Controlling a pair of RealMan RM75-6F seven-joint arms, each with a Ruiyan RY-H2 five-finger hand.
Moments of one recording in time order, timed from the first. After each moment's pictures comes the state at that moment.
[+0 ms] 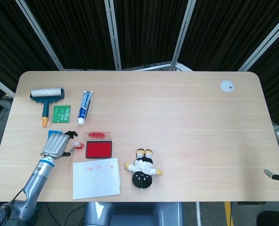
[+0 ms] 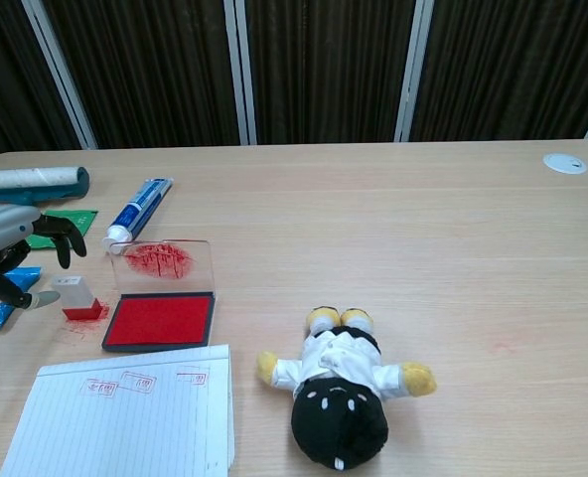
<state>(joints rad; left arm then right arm) -0.44 -1.53 -0.12 -1.35 1.26 1.00 0.31 0.06 -1.00 0.11 -1.61 -1.27 1.35 0.00</state>
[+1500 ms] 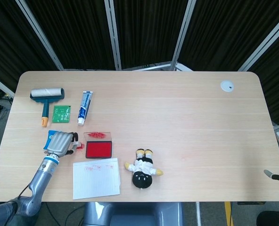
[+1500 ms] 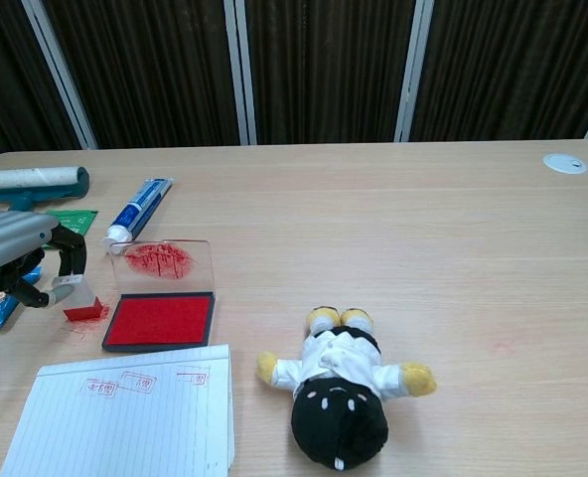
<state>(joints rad) -0.50 -1.57 -0.10 -1.30 1.20 0.99 0.33 0.07 -1.02 0.11 -1.59 -1.24 1.32 -0.03</state>
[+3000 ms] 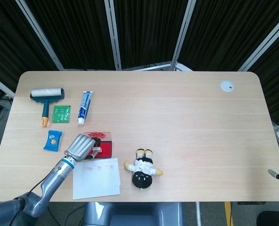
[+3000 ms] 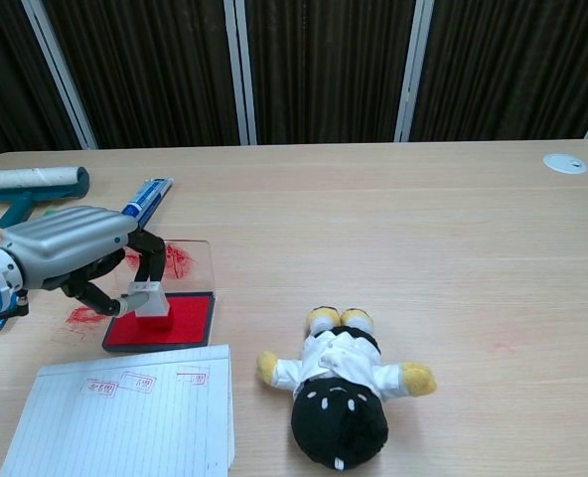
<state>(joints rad) -0.59 -1.60 -0.05 -1.36 1.39 0.98 0.27 0.07 -1.01 0.12 -1.57 -1.21 1.30 0.01</state>
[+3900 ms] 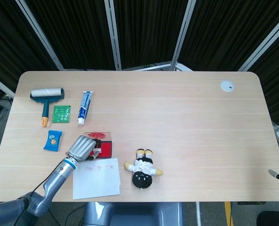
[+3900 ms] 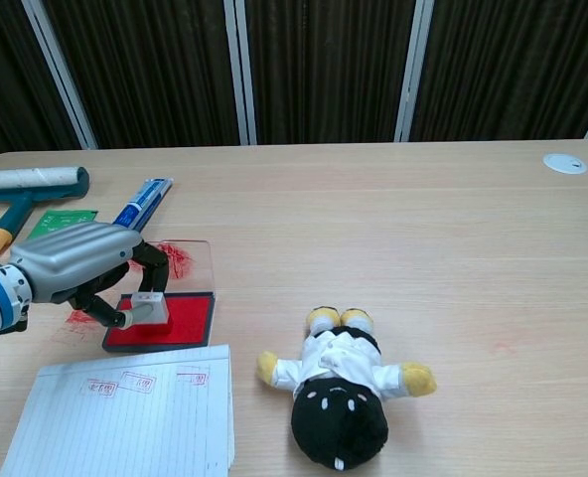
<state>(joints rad) -0.59 -1.65 -0.03 -1.28 1.39 0.98 0.22 0.08 -1.01 0.12 -1.57 -1.19 1.28 0.01</state>
